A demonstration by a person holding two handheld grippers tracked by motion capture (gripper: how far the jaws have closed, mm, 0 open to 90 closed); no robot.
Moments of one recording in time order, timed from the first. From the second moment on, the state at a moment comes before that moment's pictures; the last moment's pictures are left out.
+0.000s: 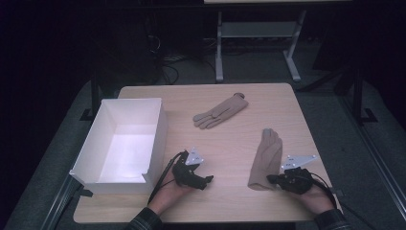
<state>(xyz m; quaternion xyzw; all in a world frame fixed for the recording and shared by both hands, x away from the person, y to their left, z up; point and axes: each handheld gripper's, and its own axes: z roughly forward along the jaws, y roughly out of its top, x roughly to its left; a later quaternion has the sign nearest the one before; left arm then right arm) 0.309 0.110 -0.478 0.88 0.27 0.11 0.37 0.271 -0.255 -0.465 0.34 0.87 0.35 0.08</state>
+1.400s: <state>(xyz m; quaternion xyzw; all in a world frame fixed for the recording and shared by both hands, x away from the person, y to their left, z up) 0.309 0.110 -0.478 0.88 0.28 0.11 0.37 0.324 -0.326 -0.457 0.46 0.79 0.36 0.18</state>
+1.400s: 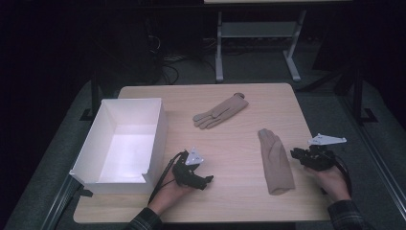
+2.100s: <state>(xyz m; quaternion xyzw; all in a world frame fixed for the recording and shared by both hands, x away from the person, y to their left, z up) 0.313 0.107 -0.474 0.88 0.29 0.11 0.36 0.347 -0.327 -0.483 0.51 0.76 0.34 0.21</state>
